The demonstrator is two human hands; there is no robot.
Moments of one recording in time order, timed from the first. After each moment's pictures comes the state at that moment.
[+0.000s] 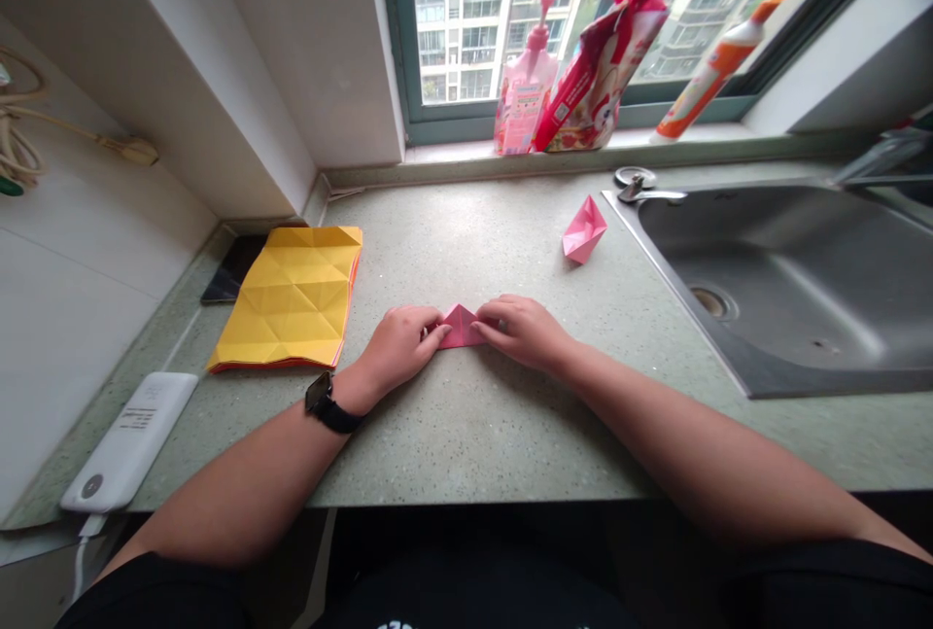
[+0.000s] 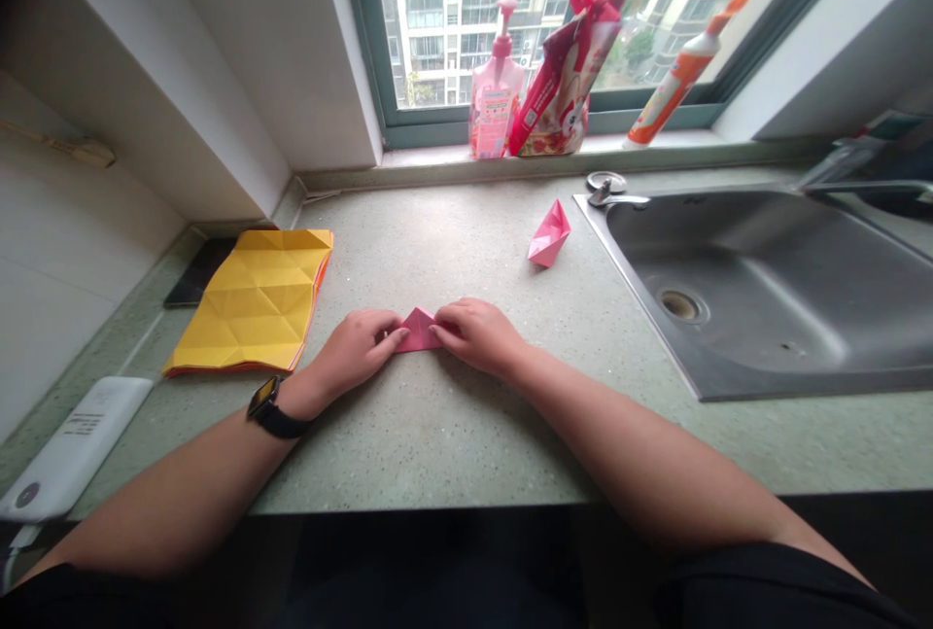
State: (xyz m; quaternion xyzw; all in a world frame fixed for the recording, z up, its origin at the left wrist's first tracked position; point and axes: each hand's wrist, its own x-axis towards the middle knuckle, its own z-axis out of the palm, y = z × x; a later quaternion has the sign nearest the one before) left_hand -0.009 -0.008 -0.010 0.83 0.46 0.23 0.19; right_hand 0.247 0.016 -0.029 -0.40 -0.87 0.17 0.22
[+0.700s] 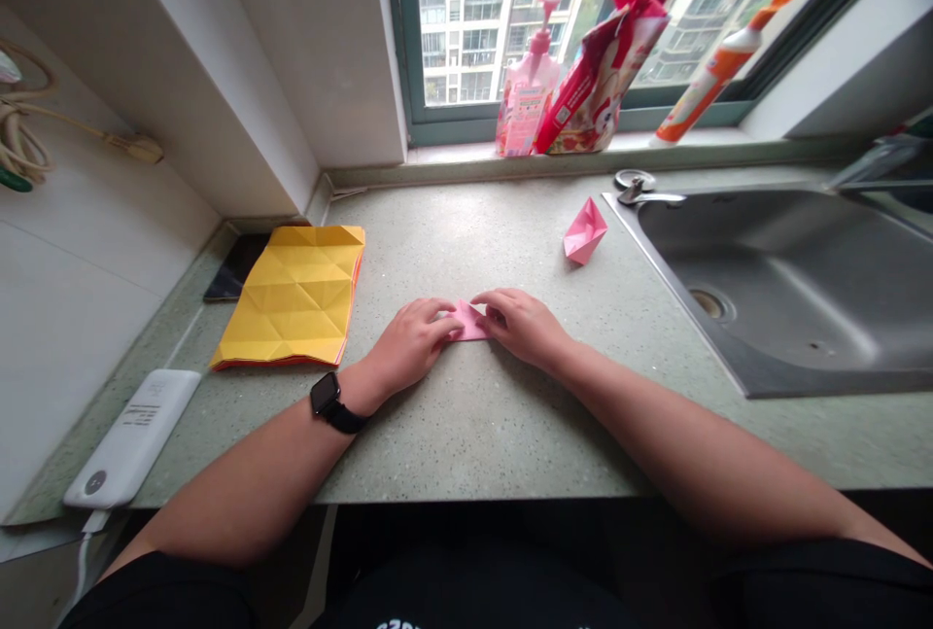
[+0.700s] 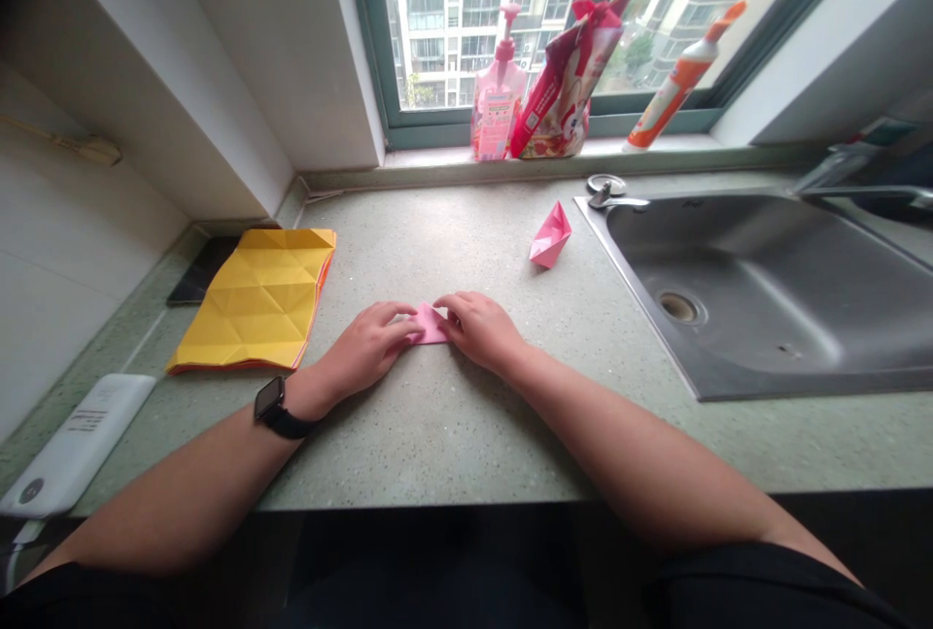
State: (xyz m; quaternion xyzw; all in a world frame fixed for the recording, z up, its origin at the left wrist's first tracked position) left_hand -0.012 -0.006 -0.026 0.89 0.37 0.22 0.11; right_hand 0.245 0.021 -0.044 -0.45 -0.84 0.14 0.25
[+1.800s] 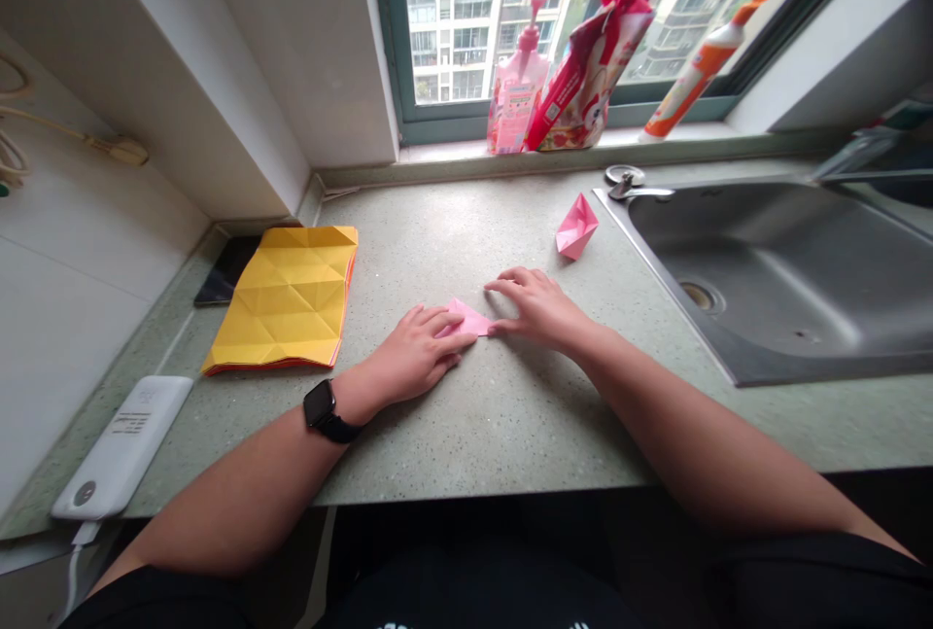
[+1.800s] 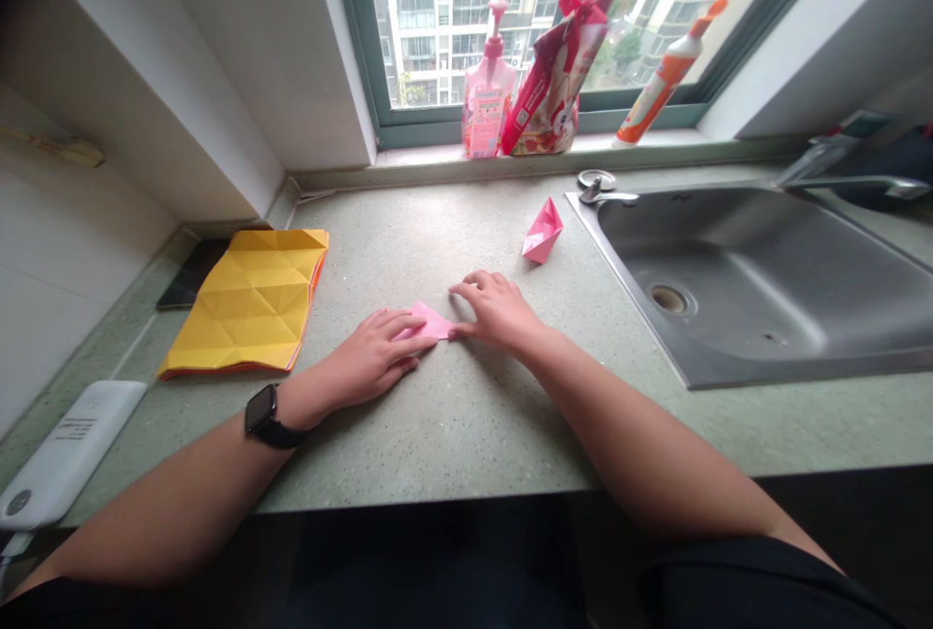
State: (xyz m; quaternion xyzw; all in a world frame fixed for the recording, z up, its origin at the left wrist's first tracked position) left_hand -0.008 -0.016 -0.019 0.93 0.33 0.10 0.13; right_hand 0.278 0.032 -0.025 -0.52 -0.84 0.11 0.10
